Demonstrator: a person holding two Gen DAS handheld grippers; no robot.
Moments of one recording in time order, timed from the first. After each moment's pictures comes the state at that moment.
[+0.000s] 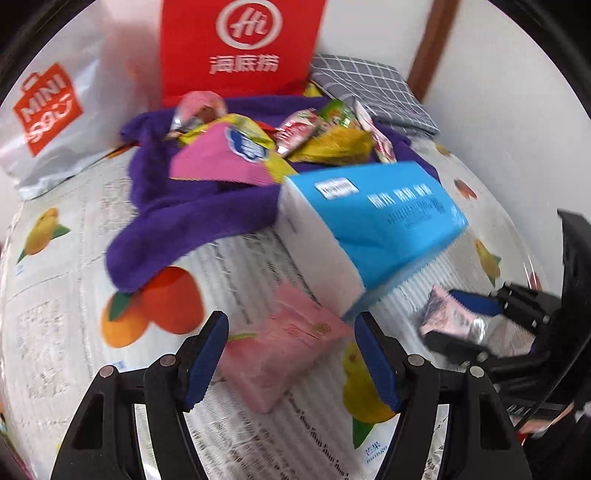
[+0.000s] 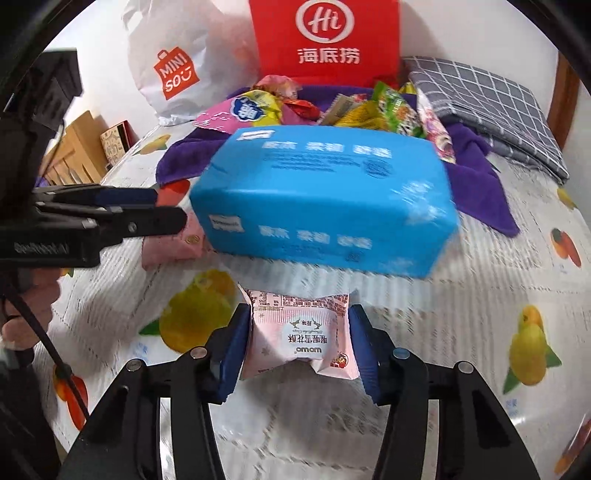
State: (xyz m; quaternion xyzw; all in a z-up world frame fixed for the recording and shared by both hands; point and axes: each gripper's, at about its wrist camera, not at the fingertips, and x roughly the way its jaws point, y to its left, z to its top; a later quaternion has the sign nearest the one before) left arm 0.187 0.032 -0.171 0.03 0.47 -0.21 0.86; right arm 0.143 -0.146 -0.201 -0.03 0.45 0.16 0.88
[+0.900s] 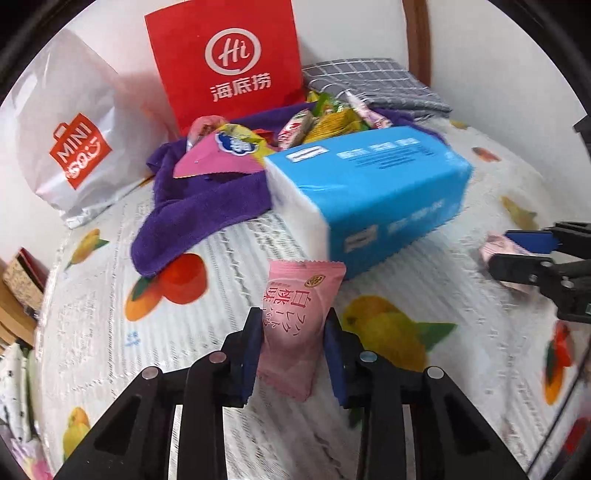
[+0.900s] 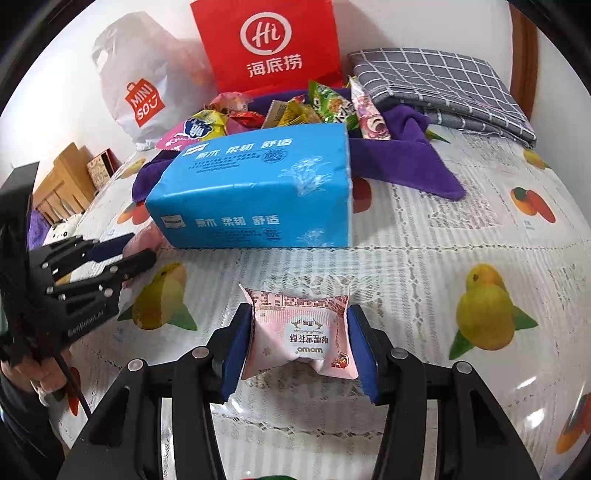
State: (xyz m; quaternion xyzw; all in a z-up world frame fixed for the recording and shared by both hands) left arm 0.134 0.003 -0.186 0.11 0.40 -0.12 0.90; right arm 0.131 -0.195 -0.200 0.02 0.43 0.13 0.89
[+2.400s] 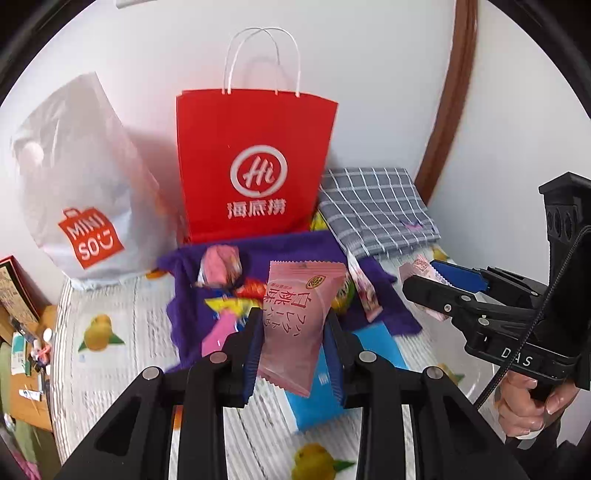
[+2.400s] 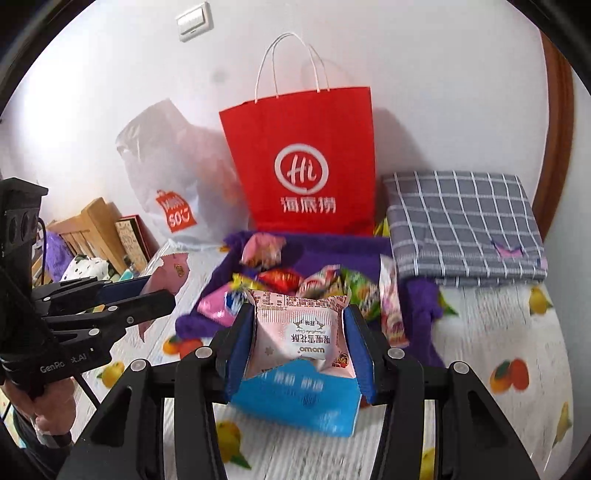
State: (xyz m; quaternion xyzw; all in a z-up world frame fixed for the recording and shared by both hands) left arm 0.212 0.014 -0.021 -0.02 0.36 -0.13 0.92; right arm 0.226 -0.170 -0.035 0.01 0.34 0.18 0.92
